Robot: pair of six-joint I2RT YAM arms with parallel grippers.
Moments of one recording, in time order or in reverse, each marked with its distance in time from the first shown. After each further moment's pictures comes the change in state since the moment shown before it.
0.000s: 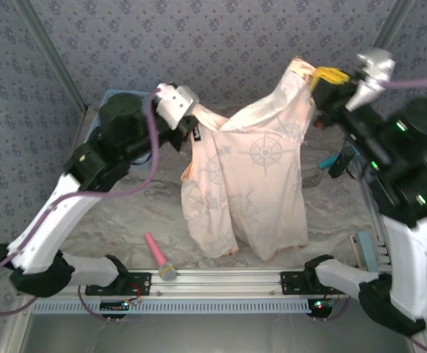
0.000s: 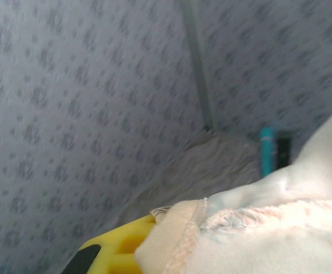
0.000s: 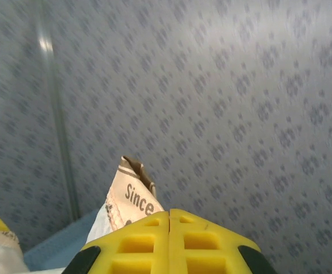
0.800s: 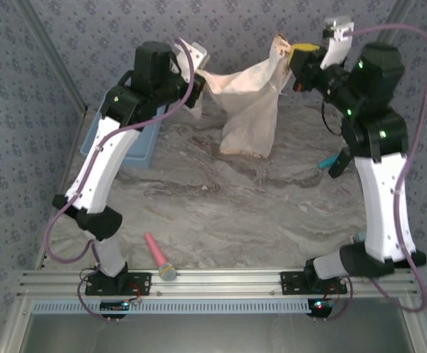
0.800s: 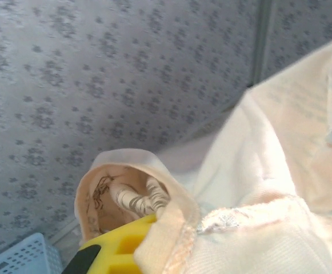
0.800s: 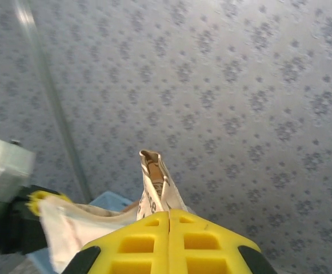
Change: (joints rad) left arm 0.123 0.435 0.565 -0.323 0.025 -0.047; right arm -0.071 0.179 0.142 -0.025 -0.172 0.077
